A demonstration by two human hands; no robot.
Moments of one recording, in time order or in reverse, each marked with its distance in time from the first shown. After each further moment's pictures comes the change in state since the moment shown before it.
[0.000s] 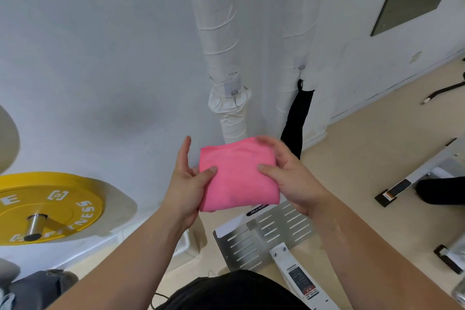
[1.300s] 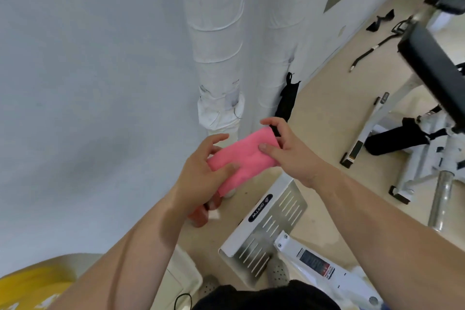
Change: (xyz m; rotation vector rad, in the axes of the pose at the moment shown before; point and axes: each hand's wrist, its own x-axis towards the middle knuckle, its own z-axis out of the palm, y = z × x) left_hand 0.198 0.061 -0.069 0.526 -0.514 0.138; right_hand 0.162 -0.006 0.055 -0.189 0.341 0.125
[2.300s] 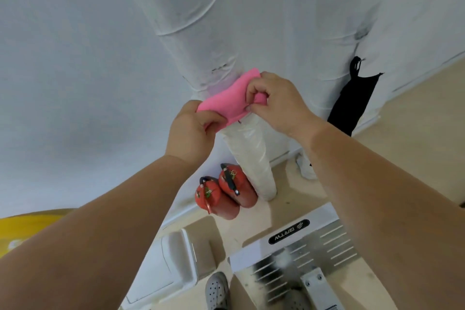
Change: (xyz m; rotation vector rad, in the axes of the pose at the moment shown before) left_hand 0.180 -0.049 0.067 0.864 0.586 0.184; right_hand 0.253 0.068 -0.064 -0.402 -0.167 -0.683
